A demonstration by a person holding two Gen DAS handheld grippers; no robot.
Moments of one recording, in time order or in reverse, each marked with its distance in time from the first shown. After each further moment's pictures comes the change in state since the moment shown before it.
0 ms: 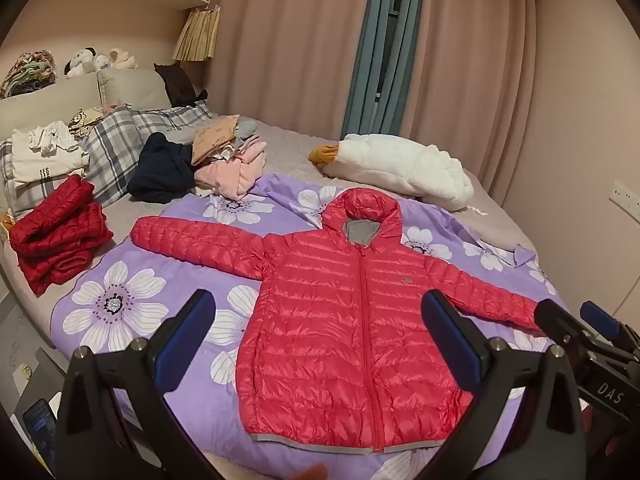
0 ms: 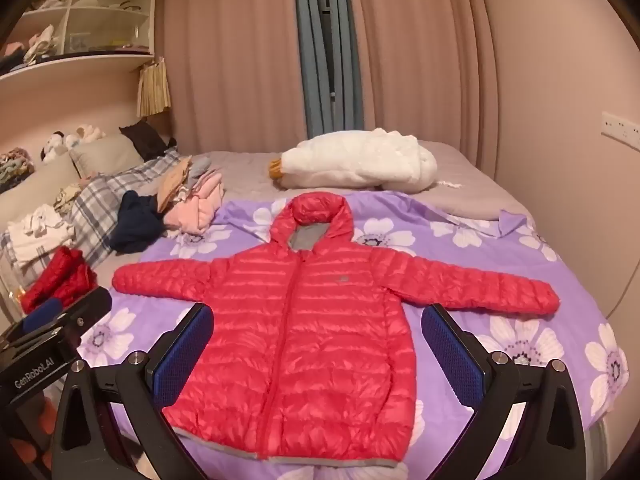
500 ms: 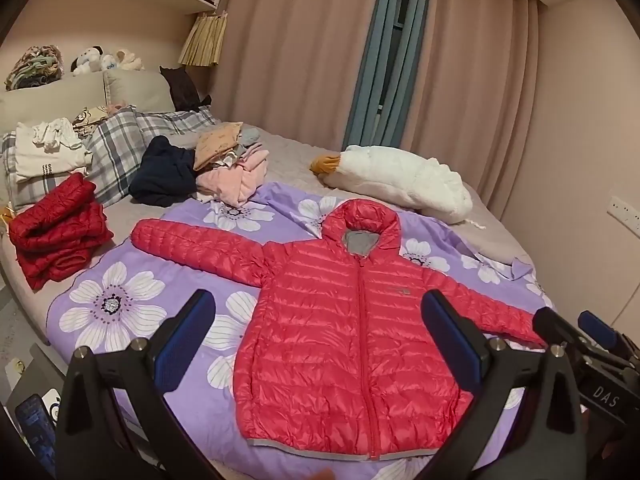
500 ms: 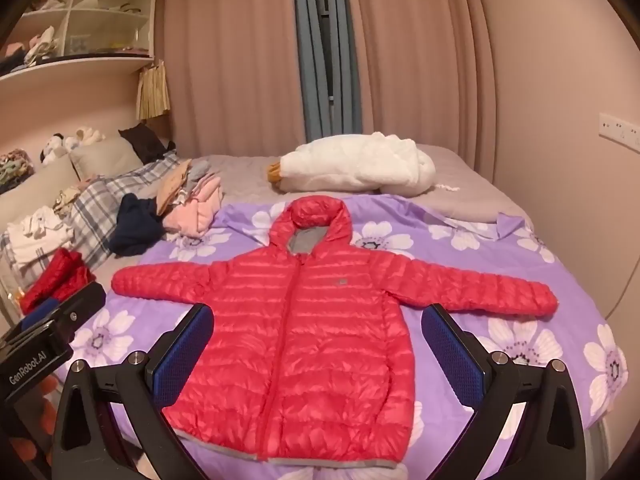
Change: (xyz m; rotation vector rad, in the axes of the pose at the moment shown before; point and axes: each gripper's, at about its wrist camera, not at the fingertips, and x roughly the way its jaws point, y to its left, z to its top) left arm -0.005 0.005 0.001 -0.028 -0.049 -0.009; right arm -0.003 -0.003 0.002 0.003 -0.009 0.000
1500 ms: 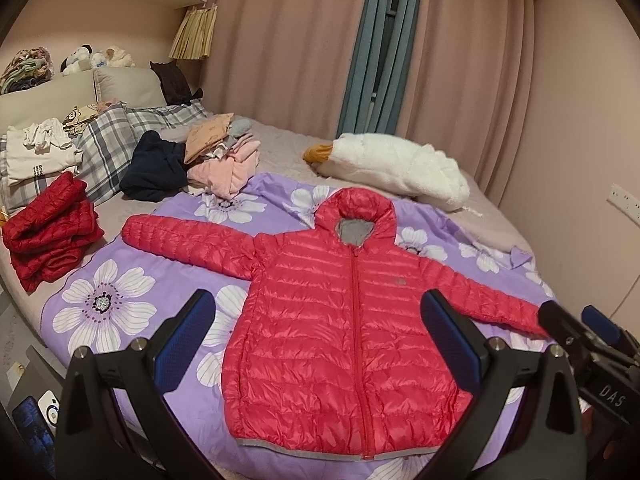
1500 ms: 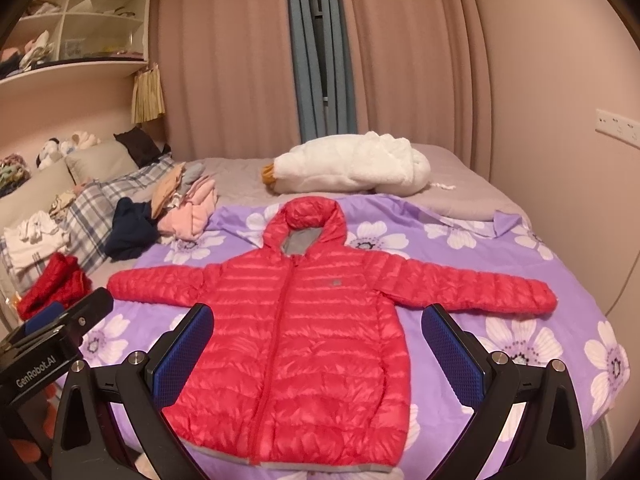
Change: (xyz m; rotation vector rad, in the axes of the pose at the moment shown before) left arm 0.019 -0.016 -0.004 0.031 0.054 0.002; right arm 0.005 -0.010 -0.006 0.029 -0.012 -0.014
